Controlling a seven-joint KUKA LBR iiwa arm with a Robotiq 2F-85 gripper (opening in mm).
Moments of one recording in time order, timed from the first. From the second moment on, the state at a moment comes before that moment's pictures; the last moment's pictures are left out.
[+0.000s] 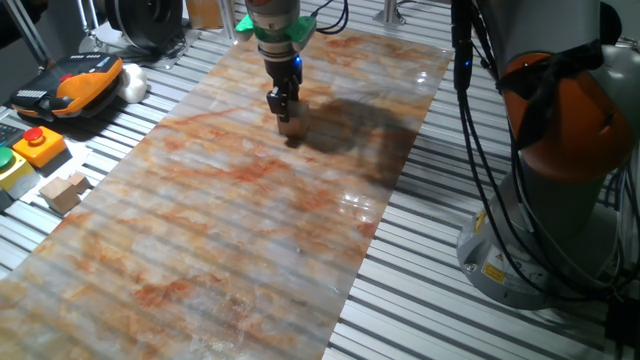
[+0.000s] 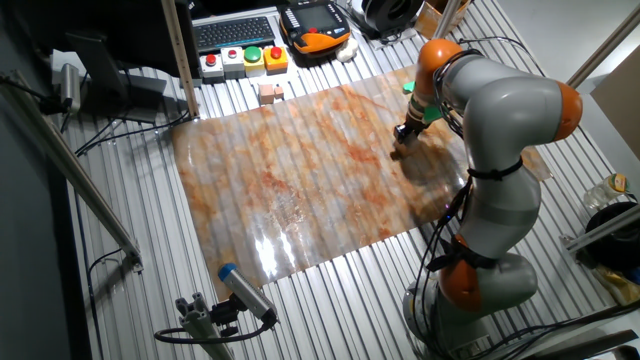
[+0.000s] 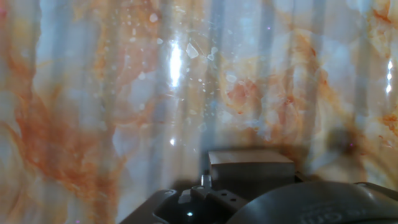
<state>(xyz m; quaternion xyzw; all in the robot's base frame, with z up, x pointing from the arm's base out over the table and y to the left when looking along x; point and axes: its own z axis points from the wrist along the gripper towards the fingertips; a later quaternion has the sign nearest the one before) 0.551 -0.136 0.060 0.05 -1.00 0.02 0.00</state>
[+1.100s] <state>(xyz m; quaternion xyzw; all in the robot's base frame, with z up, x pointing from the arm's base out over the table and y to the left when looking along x) 0.553 -0.116 0.062 0.04 -1.00 0.02 0.01</state>
